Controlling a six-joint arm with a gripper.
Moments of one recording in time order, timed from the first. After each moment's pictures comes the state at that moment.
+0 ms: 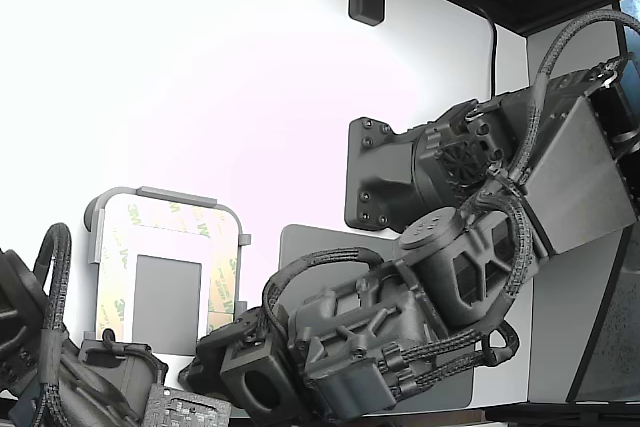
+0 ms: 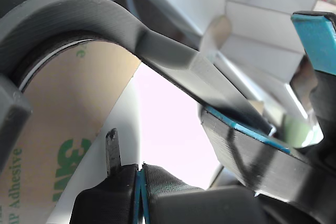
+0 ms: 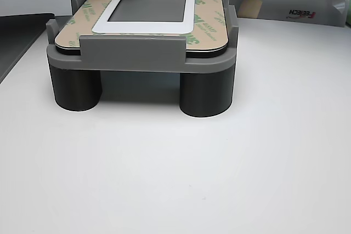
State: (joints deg) arm 39.5 96.9 120.3 25.8 5.4 -94.3
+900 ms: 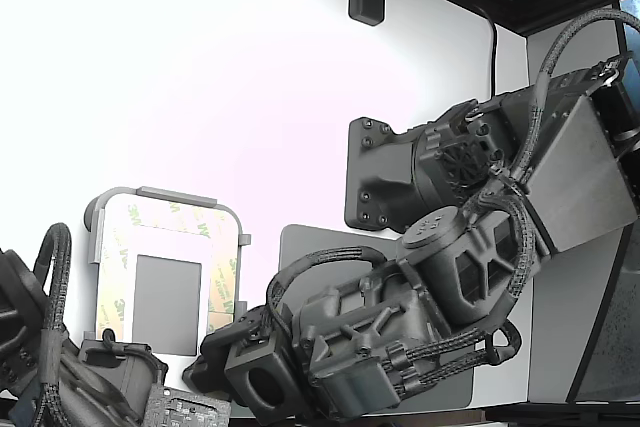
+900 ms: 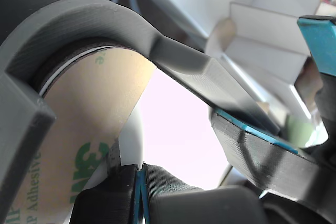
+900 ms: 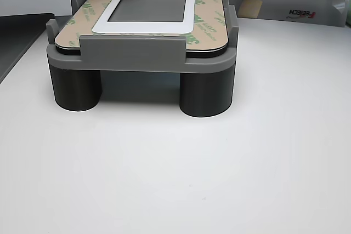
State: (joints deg) arm 40.0 98.0 122.0 25.5 5.8 -93.3
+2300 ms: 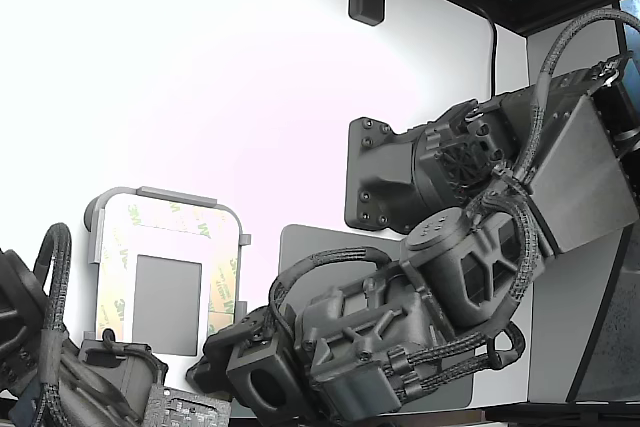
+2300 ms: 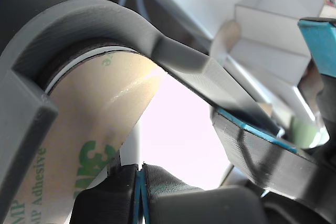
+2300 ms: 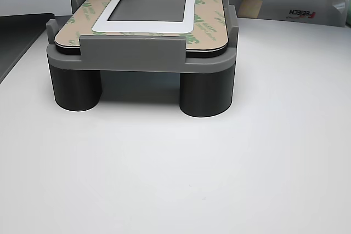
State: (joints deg) arm 40.2 98.1 120.3 28.5 5.7 -92.9
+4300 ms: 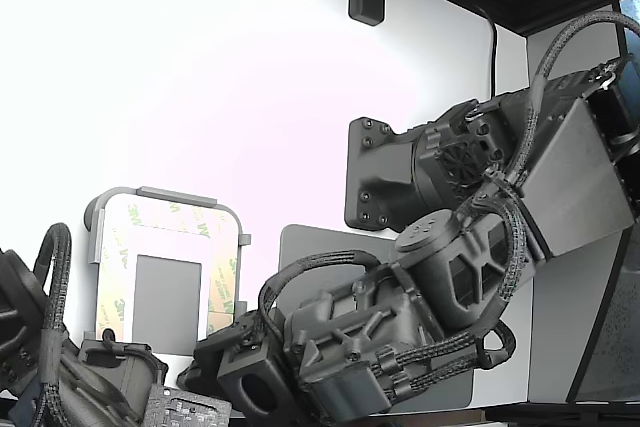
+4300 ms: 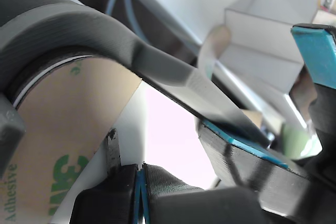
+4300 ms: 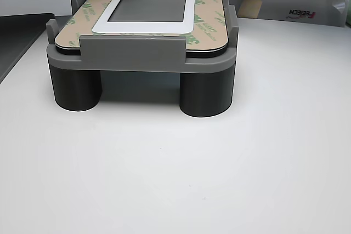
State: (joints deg) arm 39.5 95.7 119.3 26.0 4.7 -94.6
